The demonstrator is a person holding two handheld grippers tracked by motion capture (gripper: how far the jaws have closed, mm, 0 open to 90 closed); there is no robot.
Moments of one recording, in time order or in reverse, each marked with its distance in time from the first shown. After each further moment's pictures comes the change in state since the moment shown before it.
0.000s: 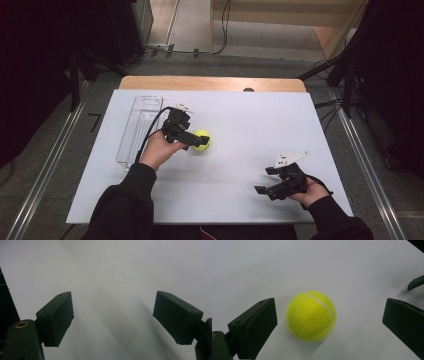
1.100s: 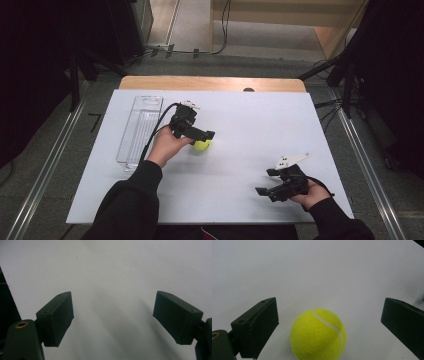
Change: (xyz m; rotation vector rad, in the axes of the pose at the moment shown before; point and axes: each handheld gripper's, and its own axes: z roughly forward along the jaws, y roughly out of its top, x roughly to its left) left arm 0.004 0.012 0.021 -0.015 0.032 0.021; right arm 0.001 -0.004 -0.001 0.005 -0.003 0.007
